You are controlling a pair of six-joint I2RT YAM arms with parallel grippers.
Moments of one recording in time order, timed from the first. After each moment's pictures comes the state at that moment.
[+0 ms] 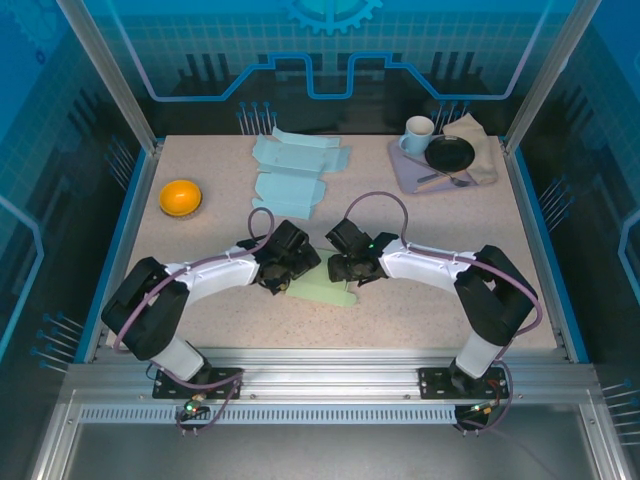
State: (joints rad) left arm -0.63 1.57 0.86 -0.40 -0.03 -1.24; right arm 0.79 1.69 1.05 -0.52 0.12 0.63
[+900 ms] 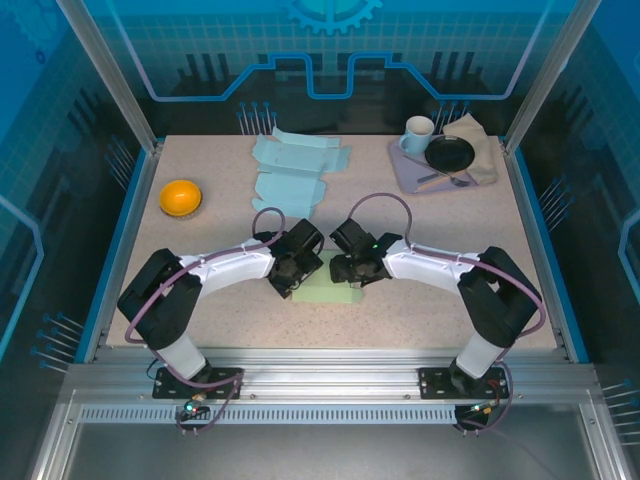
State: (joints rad) left arm -0.69 1.66 1.00 -0.60 -0.07 -1.48; right arm 0.77 1.67 1.02 -0.51 0.07 0.63
